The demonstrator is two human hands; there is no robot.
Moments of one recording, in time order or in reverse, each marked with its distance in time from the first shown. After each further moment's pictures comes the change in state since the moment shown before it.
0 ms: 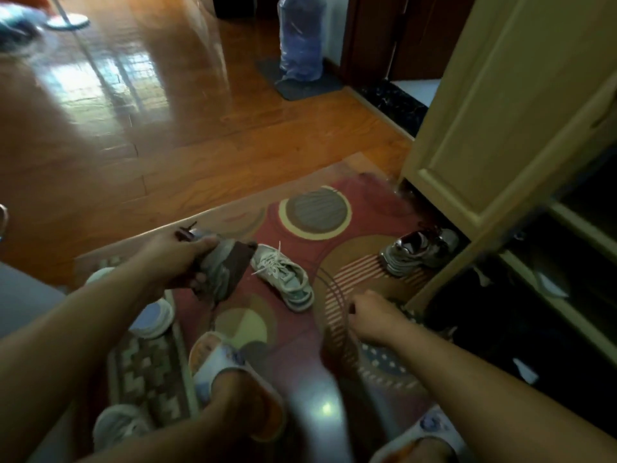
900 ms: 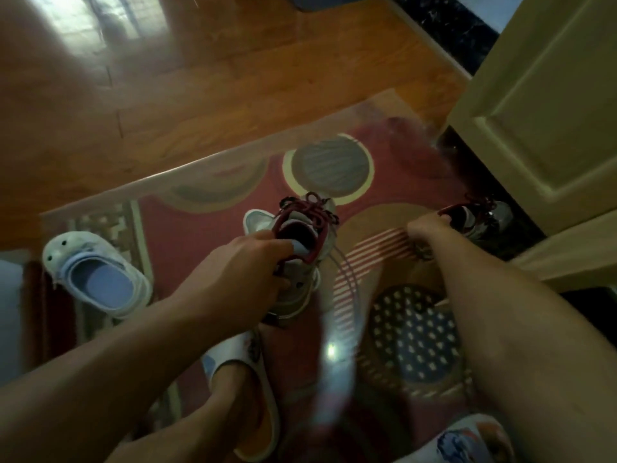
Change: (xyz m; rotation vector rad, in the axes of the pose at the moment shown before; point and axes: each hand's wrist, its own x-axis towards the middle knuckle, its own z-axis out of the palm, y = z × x) left_hand 0.011 0.003 0.115 0.826 -0.263 0.616; right_hand 0.261 0.119 -0.029 -0.020 -0.057 0.431
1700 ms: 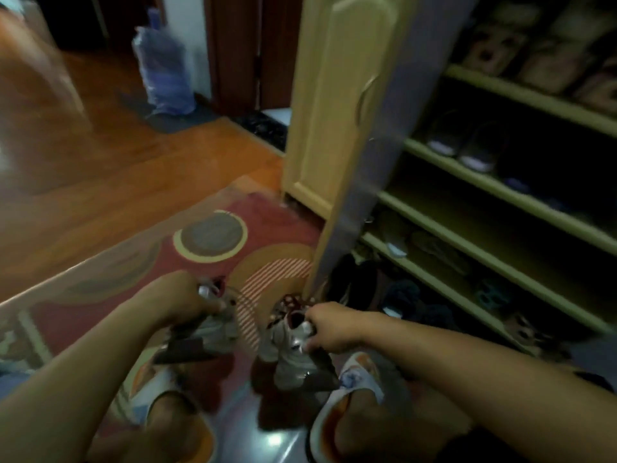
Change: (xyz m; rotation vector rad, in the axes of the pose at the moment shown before) left_hand -0.075 0.071 -0.045 0.087 -0.261 -0.132; right_hand -0.403 0.097 0.010 -0.027 -0.107 -0.427
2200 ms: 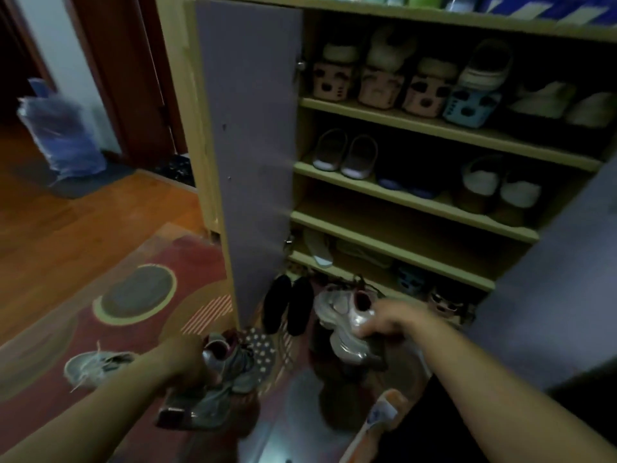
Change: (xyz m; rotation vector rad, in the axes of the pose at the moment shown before) left_hand -0.036 0.162 0.068 0.355 -0.152 0.167; right_hand -0.181 0.190 -0.020 0.477 0.220 0.694
